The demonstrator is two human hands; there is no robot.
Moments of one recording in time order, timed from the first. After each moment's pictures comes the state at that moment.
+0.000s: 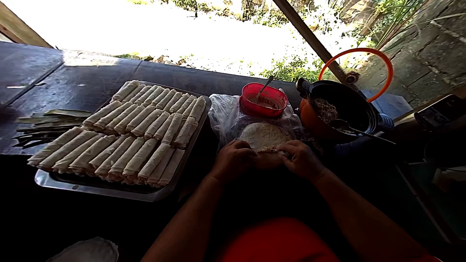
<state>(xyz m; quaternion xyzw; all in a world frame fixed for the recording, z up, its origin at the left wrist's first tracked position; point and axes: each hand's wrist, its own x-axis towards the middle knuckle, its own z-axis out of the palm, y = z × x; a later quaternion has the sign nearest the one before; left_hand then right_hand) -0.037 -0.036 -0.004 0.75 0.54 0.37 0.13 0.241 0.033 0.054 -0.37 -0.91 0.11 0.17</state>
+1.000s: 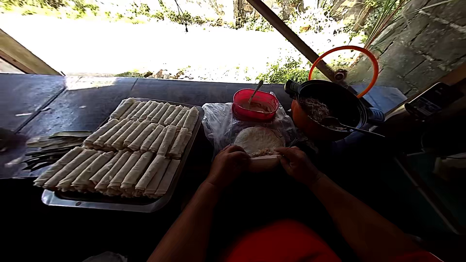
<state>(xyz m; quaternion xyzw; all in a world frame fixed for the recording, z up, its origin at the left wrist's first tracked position) -0.039 -0.032 -0.003 0.74 0.55 0.37 0.16 0.254 0.027 0.027 -0.33 -0.89 0.11 0.30</state>
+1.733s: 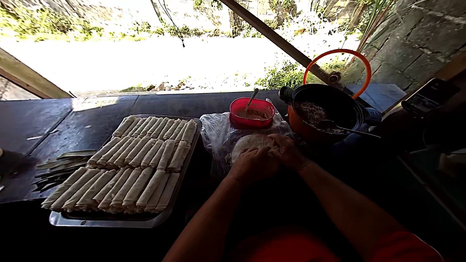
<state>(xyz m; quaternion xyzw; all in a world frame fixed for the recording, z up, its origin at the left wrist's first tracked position) 0.027 0.003 0.036 0.82 0.52 0.21 0.09 0.222 0.073 0.048 -0.46 -0.84 0.20 0.18</state>
